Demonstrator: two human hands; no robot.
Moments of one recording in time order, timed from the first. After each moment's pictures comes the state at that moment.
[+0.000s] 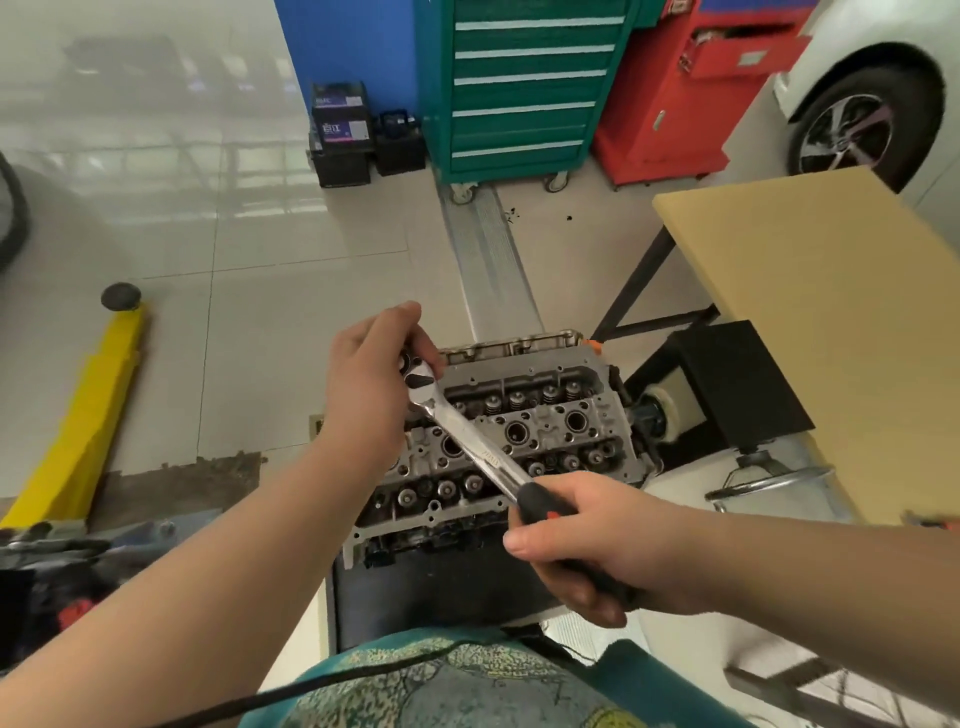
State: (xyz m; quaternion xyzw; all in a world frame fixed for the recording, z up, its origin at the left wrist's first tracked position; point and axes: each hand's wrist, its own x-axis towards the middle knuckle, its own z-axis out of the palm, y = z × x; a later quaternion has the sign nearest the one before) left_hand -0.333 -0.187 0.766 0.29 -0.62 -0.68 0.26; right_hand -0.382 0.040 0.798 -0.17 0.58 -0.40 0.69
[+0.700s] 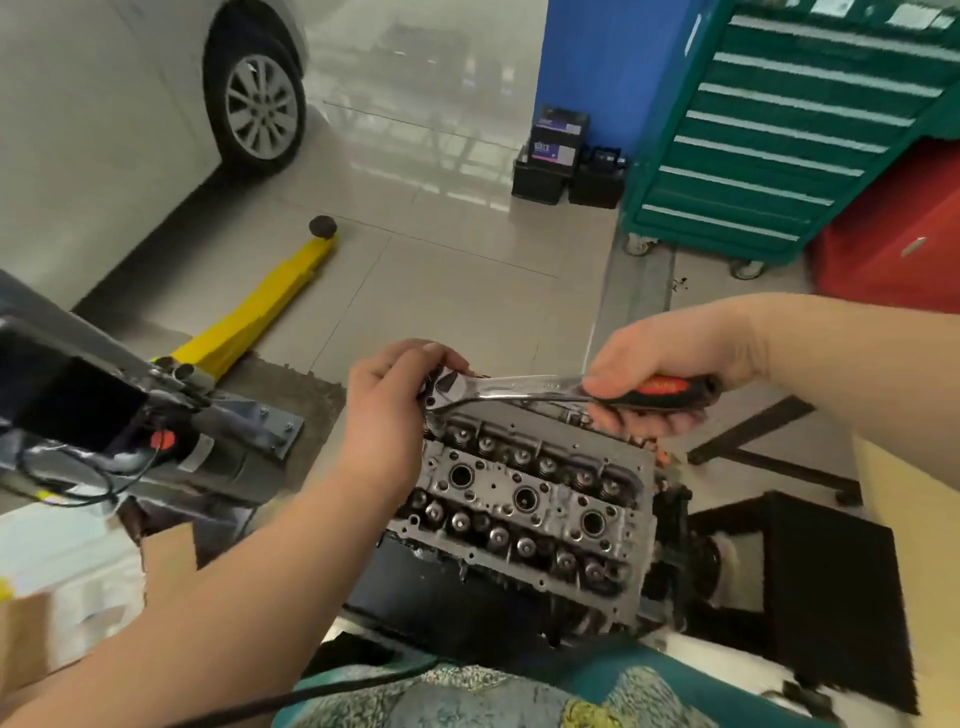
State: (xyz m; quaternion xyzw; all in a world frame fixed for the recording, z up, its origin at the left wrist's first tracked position) left_hand -0.348 -0.149 0.758 0.40 -0.57 -0.57 0.43; right_hand -0.622 -0.098 0.828 -0.47 0.54 0.02 0.70
